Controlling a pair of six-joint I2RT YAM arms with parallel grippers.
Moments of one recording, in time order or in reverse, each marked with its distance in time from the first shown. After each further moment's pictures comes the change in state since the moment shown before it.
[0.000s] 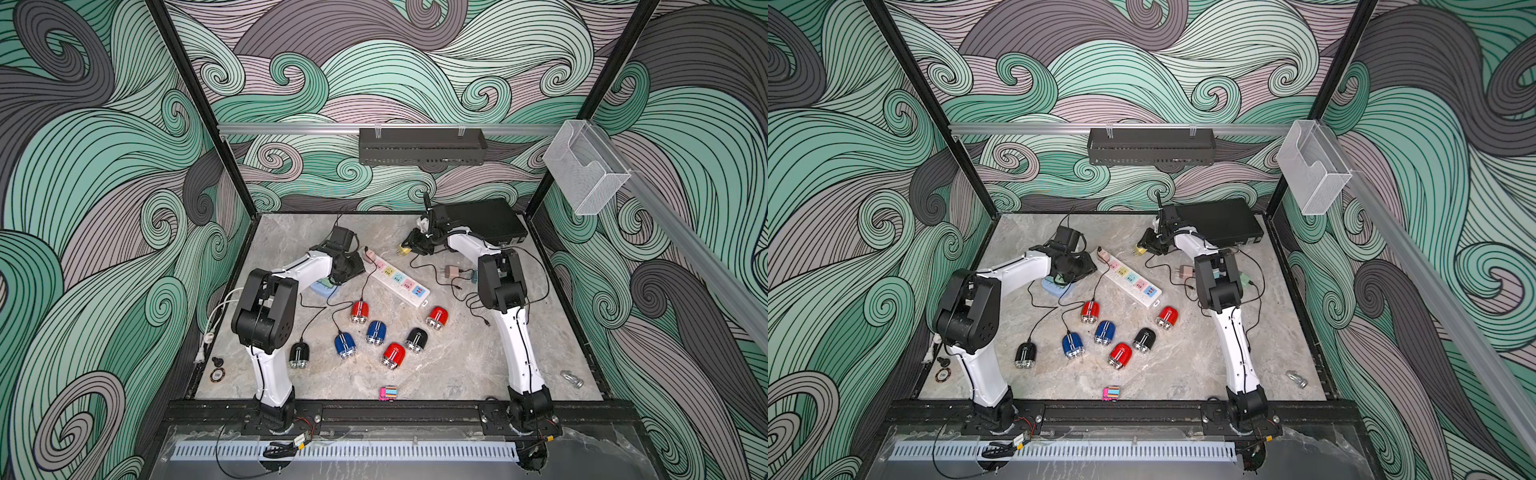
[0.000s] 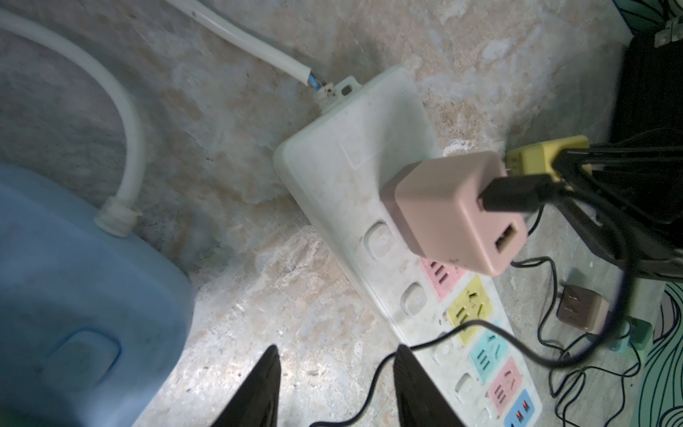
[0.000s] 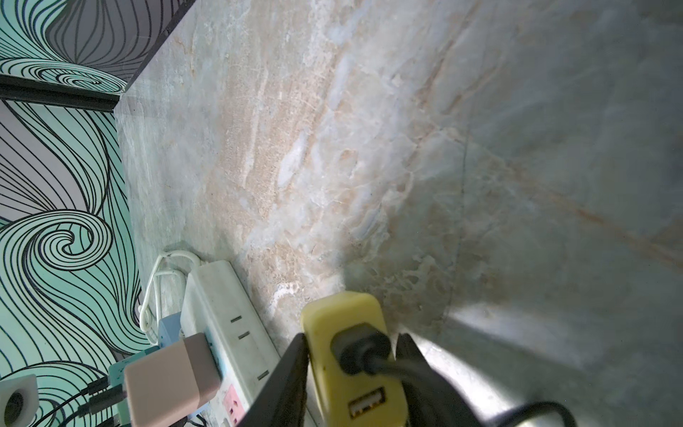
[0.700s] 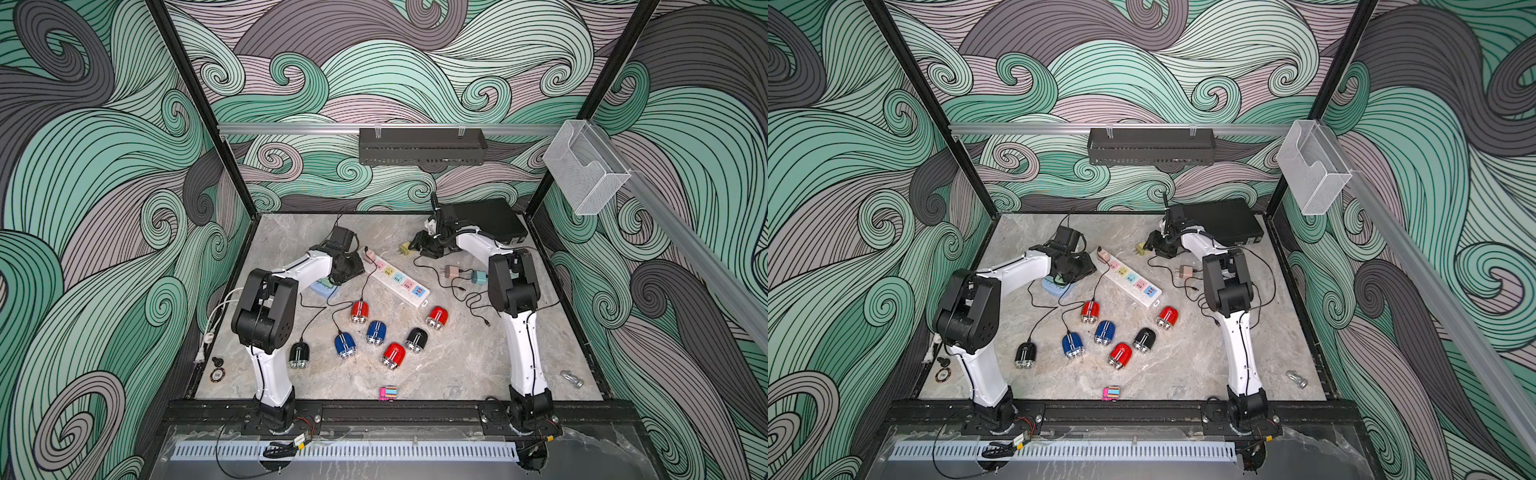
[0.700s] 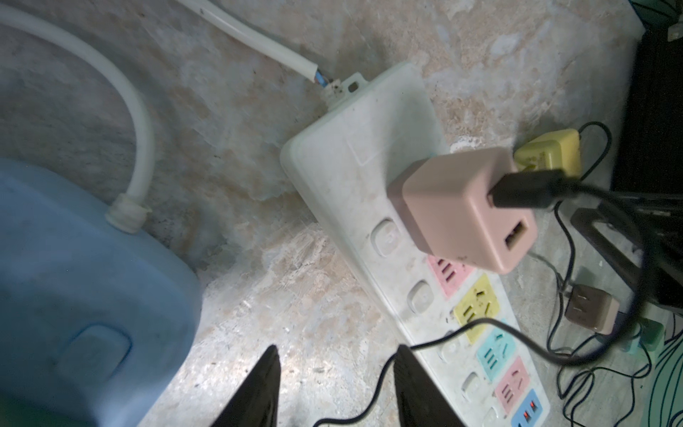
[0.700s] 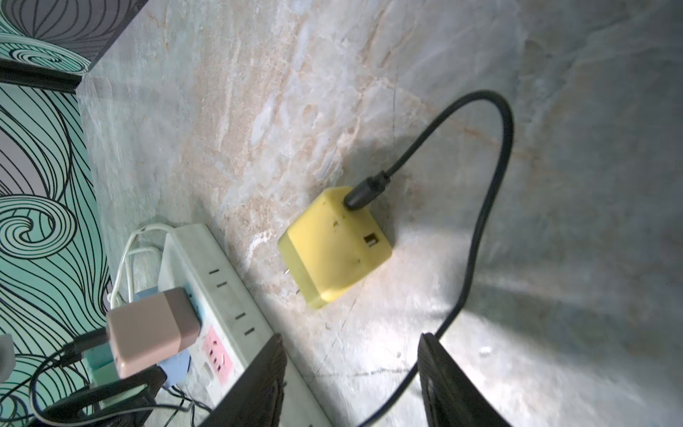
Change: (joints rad) left arm 0.000 0.000 0.003 -0.020 -0.009 0.011; right arm -0.021 -0.169 -0.177 -0.059 0.060 -0.086
